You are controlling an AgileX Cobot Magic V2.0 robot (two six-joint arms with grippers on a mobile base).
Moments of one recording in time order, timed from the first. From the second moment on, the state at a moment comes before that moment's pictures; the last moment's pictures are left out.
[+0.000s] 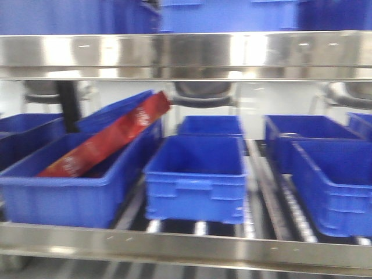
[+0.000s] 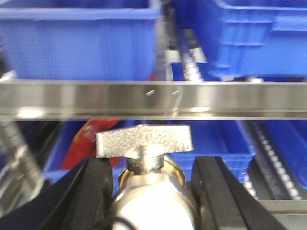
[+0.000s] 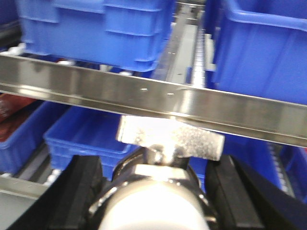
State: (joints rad) left arm 0.00 0.95 -1.22 -0.03 0.69 0.05; right arm 0.03 0.80 -0.99 0.20 0.61 -0.22
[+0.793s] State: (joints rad) left arm 0.00 0.95 -1.22 -0.04 0.69 0.05; right arm 0.03 0.80 -0.99 0.20 0.61 -0.22
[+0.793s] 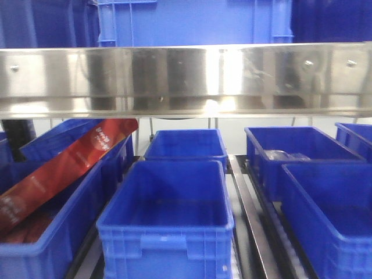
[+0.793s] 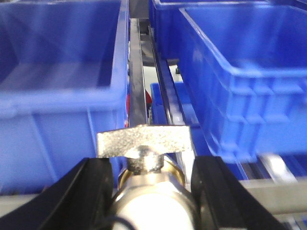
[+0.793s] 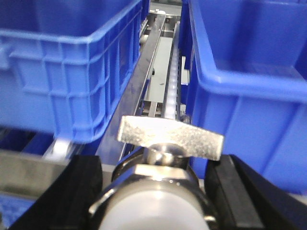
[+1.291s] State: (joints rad) left arm 0.00 0.95 -1.22 -0.04 0.69 0.05; right arm 0.03 0.80 -0.99 0.20 0.61 -0.22
